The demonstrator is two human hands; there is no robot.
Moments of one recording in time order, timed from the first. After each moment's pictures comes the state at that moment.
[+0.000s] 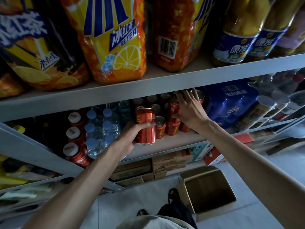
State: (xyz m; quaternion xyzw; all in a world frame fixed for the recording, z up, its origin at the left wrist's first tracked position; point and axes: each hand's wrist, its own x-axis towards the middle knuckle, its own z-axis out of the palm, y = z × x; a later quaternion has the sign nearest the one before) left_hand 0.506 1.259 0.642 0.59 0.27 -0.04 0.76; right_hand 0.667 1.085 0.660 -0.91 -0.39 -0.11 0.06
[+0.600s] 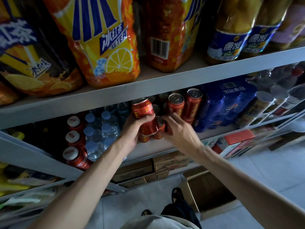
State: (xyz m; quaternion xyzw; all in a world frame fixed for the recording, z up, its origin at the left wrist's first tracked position) left_hand 0.526 1.254 0.649 0.57 0.22 0.04 0.79; right_hand 0.593 1.077 0.629 -0.85 -0.43 -0.06 0.29
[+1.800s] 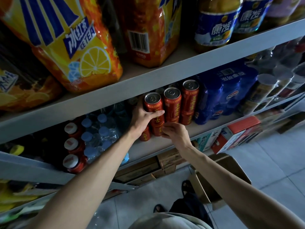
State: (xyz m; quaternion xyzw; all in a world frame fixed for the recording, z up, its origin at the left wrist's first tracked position) left_hand 0.579 1.248 0.630 0.76 0.17 0.10 0.61; right_hand 0.589 1.097 0.568 -0.67 0.00 0.23 0.70
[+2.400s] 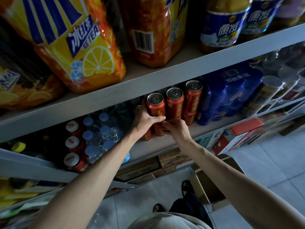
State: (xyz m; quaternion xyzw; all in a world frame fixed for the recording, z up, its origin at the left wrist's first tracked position) left_hand 0.578 1.251 0.618 0.81 0.16 0.07 0.56; right_hand 0.608 1.107 0.563 -0.70 0.01 0.23 0.68
